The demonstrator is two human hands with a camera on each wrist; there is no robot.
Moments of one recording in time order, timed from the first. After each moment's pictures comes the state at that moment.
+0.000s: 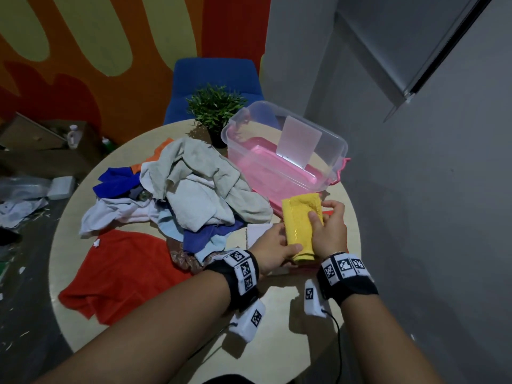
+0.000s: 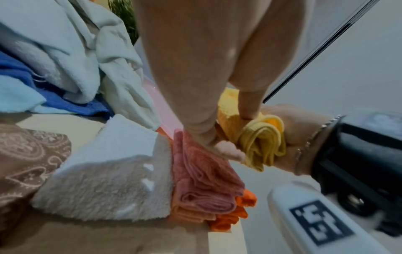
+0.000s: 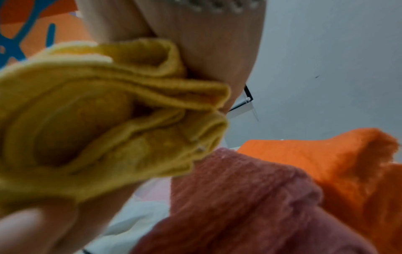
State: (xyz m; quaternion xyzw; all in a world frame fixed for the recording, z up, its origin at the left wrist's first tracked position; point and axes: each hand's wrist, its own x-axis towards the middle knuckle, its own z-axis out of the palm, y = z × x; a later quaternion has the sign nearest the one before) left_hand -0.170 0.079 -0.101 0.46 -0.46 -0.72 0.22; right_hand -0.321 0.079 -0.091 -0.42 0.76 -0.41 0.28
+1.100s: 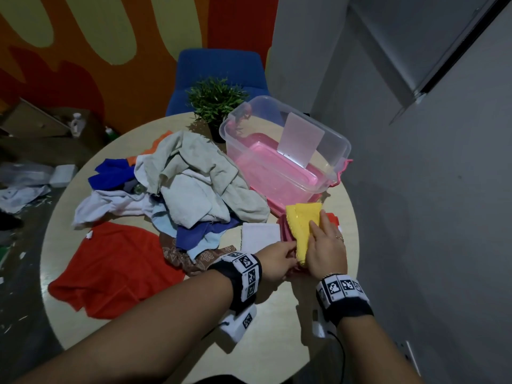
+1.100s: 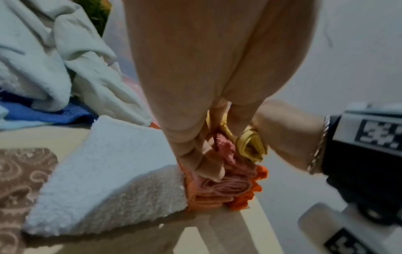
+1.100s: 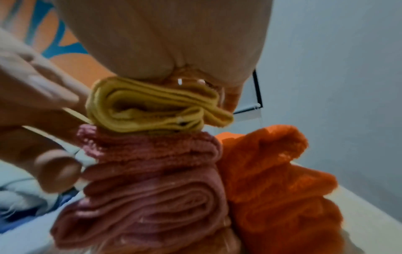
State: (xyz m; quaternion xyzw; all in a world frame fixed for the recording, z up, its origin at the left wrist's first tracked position) left_hand -0.192 0.079 -0.117 0.45 -0.64 -0.62 0.07; right_hand -0.345 0.096 -0.130 -0.61 0.77 -0.10 0.13
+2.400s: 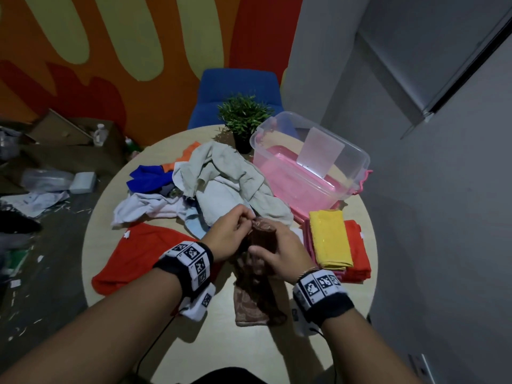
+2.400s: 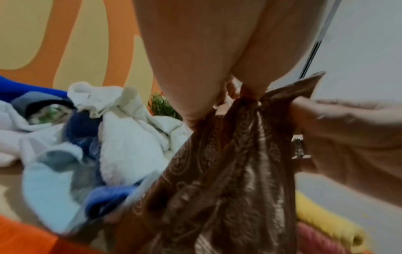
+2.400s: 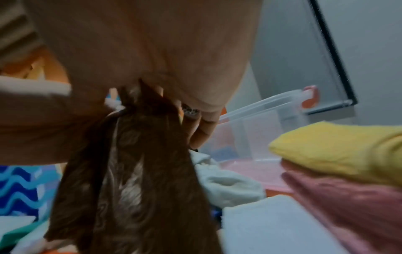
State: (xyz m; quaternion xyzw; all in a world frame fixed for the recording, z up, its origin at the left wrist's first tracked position) left_hand -0.023 0.063 -0.083 0.52 -0.67 -0.44 0.29; right_hand -0.207 0.101 -0.082 -0.72 0.57 -0.24 0.32
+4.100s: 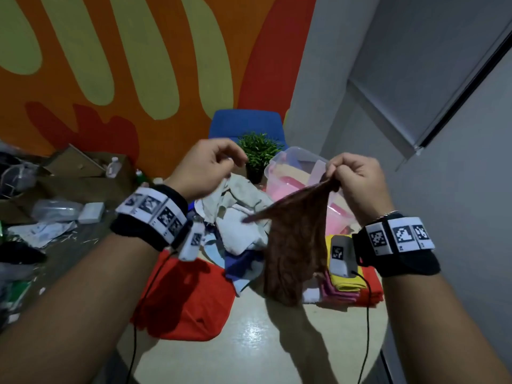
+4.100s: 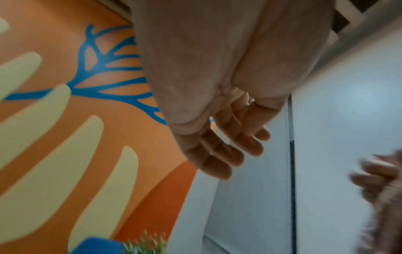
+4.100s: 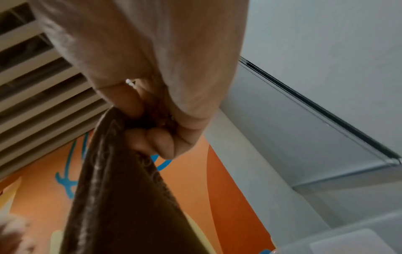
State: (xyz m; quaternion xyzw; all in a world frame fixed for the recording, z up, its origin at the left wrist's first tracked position) left_hand 0.066 0.016 0.103 0.47 -0.71 -0.33 0.42; right_hand -0.212 0.049 0.110 -0.62 0.53 -0.51 0.25
